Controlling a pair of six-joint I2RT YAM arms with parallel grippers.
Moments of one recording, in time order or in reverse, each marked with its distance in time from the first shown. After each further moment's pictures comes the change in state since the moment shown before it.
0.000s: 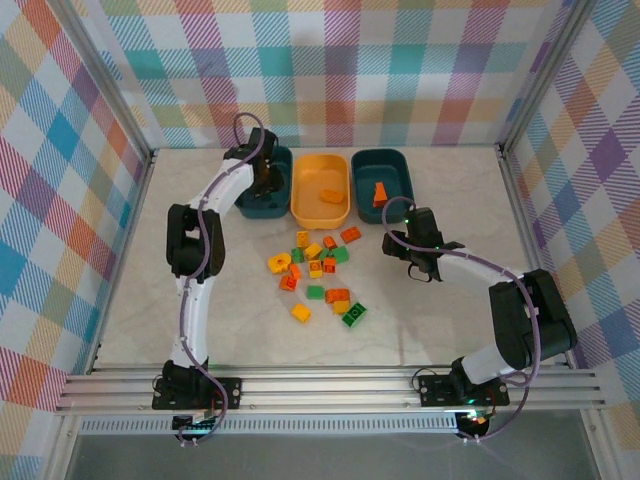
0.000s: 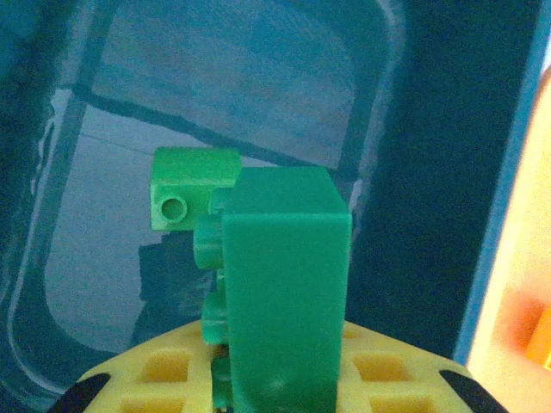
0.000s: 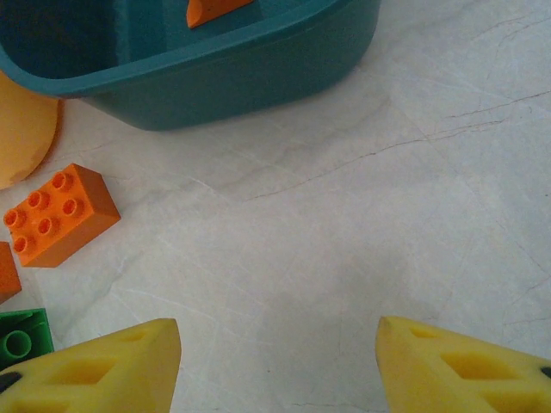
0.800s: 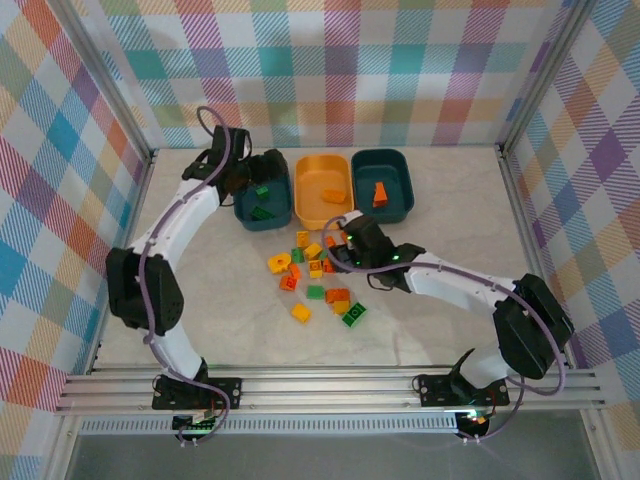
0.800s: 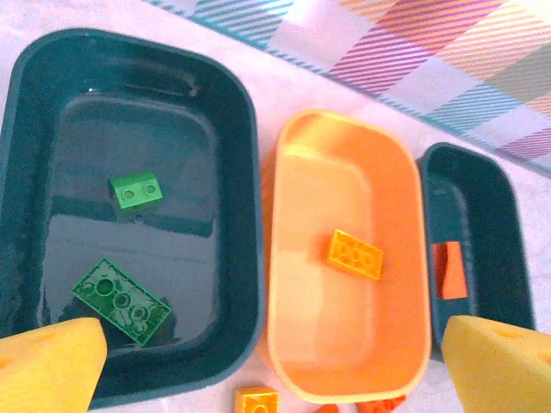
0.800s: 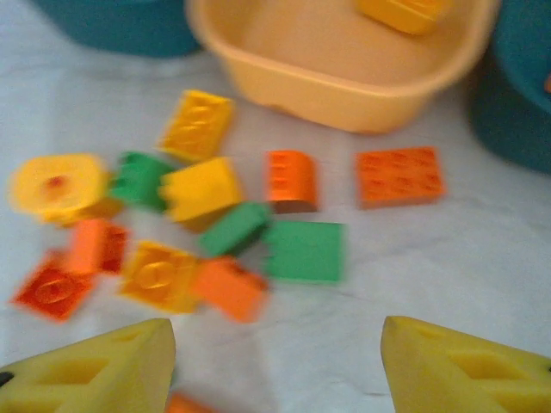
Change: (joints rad) left arm 0.000 -0.610 -0.522 0.296 0.114 -0.004; right arm 0.473 -0.018 0.221 -0.183 0.116 -0.177
